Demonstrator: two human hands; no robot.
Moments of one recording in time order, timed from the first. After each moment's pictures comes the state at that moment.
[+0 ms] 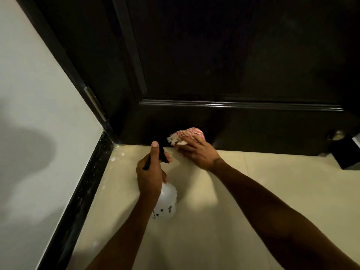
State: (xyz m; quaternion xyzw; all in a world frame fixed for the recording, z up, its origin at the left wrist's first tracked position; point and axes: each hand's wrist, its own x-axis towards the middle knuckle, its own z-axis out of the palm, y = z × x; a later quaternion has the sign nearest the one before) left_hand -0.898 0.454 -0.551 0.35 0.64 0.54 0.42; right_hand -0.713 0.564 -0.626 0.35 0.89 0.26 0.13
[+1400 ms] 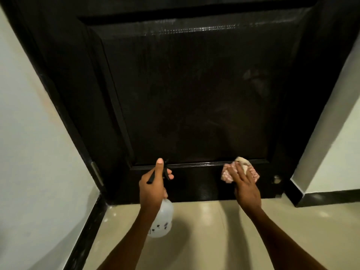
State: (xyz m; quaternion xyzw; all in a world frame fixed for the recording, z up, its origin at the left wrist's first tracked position) left_hand -0.839 0.444 -0.393 0.43 0.57 0.56 0.41; right_hand -0.536 0.477 -0.537 0.68 0.66 0.05 -0.30
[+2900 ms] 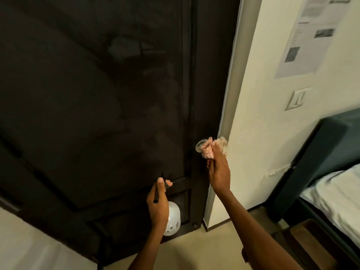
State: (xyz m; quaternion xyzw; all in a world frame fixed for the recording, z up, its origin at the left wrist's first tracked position) left_hand -0.639 0.370 0.378 0.41 0.53 0.53 0.53; right_hand -0.422 0.384 0.350 0.70 0.47 -0.04 -0.54
